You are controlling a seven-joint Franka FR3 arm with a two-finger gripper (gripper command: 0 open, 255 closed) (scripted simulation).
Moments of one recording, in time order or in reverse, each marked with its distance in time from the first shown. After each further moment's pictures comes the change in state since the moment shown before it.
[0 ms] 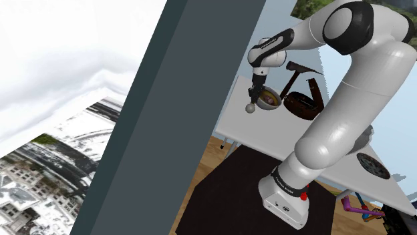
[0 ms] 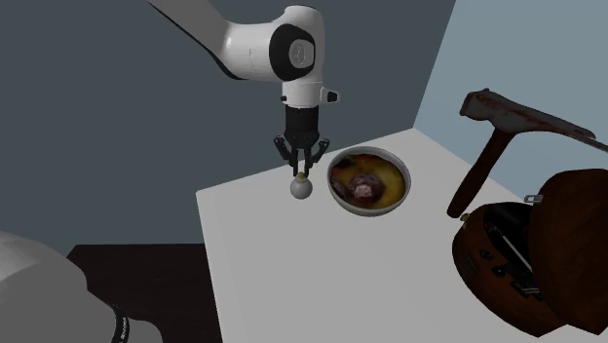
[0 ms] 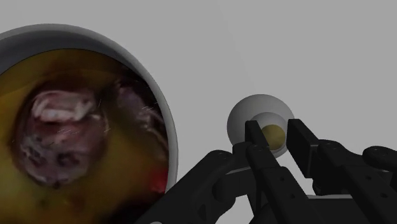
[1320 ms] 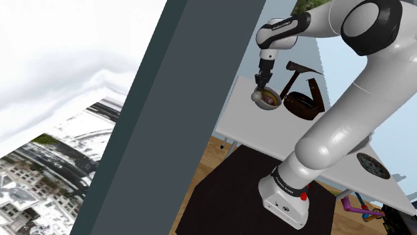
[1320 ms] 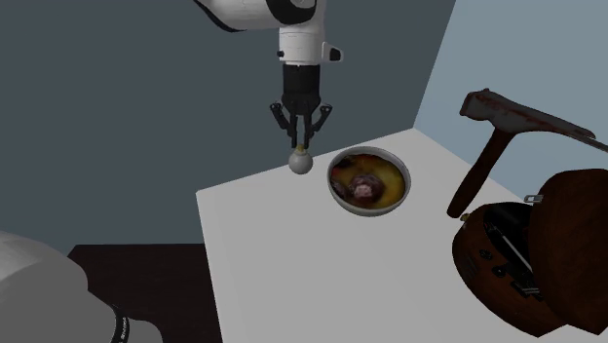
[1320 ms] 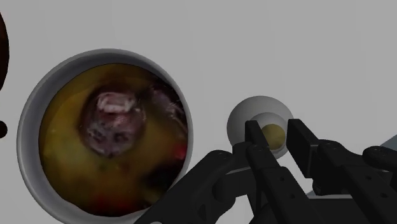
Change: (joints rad) arm 0.014 -0.127 -0.002 0.096 -0.040 -0.216 0.009
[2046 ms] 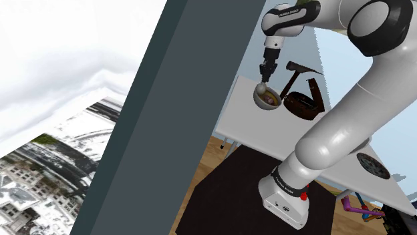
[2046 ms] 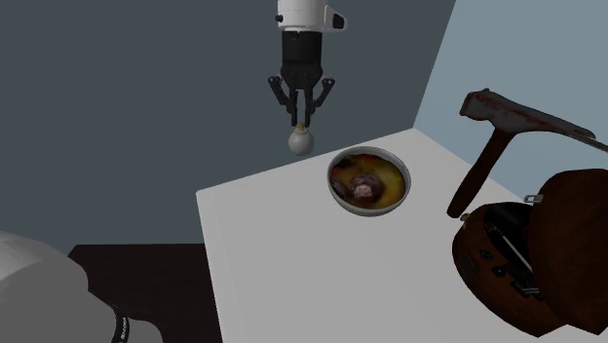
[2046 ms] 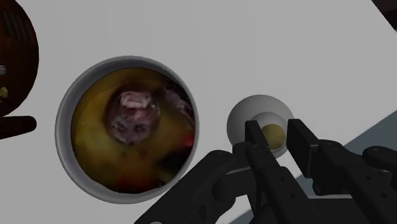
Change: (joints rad) arm 0.005 -0.042 0.003 0.102 -0.010 -0.142 -0.007
